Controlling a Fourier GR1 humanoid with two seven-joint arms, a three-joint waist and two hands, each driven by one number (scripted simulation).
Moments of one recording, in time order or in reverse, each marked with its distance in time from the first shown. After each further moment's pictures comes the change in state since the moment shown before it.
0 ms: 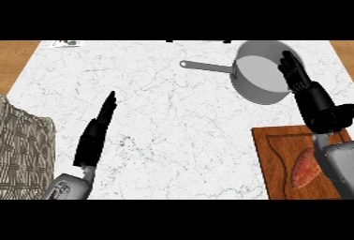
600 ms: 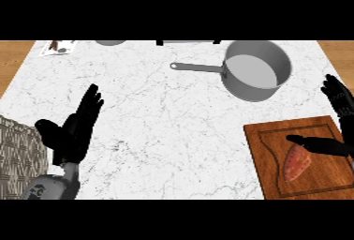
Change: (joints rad) left arm 0.025 0.003 0.118 -0.146 0.153 -0.024 0.158; right arm 0.242 -0.089 -0.141 -0.026 0.039 -0.058 -0.127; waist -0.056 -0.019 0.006
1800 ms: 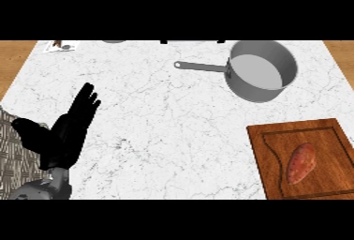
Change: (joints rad) left arm 0.029 0.007 0.022 -0.143 0.024 -0.019 0.134; right arm 0.649 -0.527 -0.405 -0.648 0.004 0.256 0.464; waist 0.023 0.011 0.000
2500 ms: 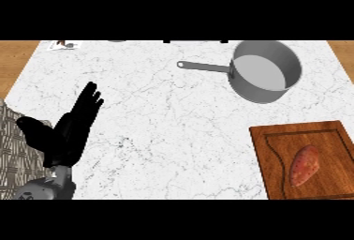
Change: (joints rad) left arm -0.011 -0.038 0.022 0.016 -0.027 -0.040 -0.002; right arm -0.164 0.123 0.188 0.033 0.172 0.140 0.280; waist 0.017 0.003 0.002
